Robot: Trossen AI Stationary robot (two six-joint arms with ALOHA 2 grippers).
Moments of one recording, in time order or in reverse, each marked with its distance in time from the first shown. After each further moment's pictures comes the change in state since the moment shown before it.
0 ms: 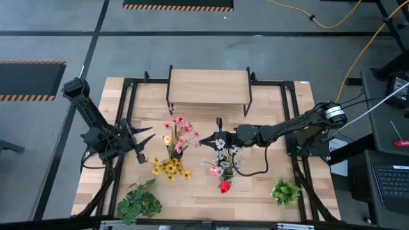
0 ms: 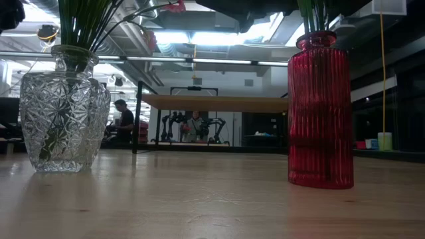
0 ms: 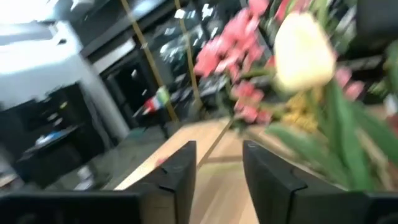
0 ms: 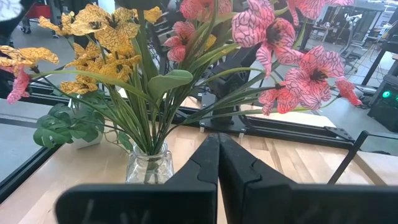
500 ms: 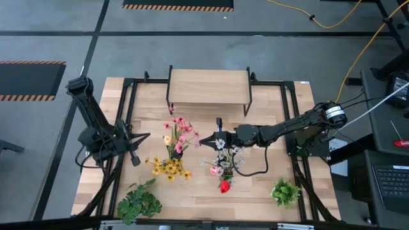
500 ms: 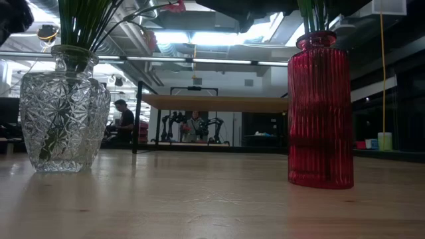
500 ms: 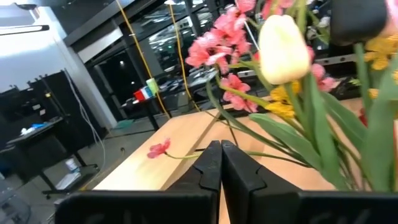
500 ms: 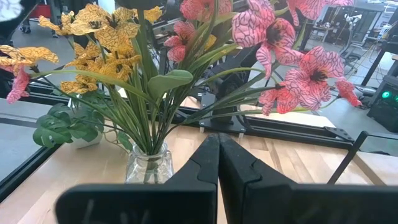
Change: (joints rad) left arm -0.121 -0.021 0.017 -0.002 -0.111 0.016; right arm 0.000 0.000 0.000 0.000 0.000 -0.003
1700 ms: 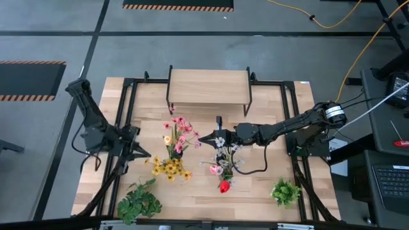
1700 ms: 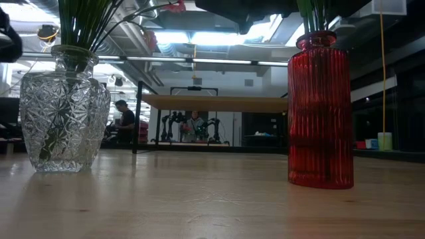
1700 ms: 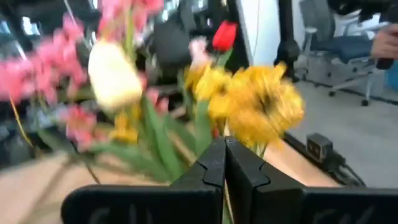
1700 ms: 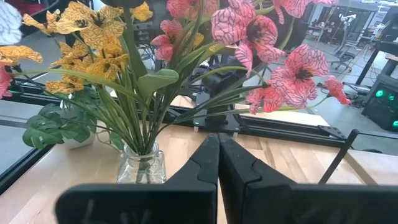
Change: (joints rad) left arm 0.141 -0.351 0.072 -1.076 0.832 -0.723; right arm -0.019 0.000 0.000 0.001 0.000 -0.002
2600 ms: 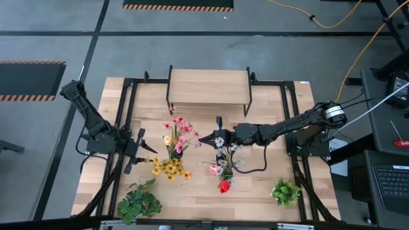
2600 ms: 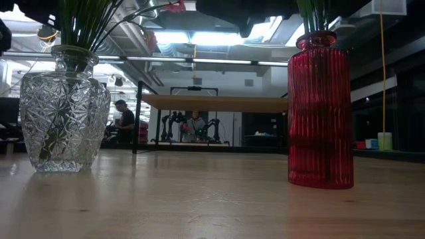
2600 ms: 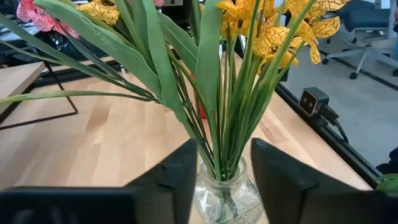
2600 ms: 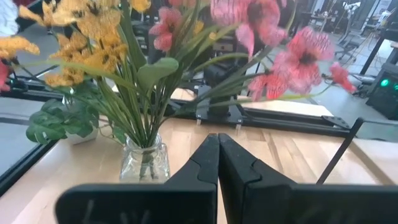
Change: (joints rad) left arm 0.125 0.043 0.006 -0.257 0.131 -0.348; right arm 0.001 0.000 0.000 -0.023 -0.001 0.032
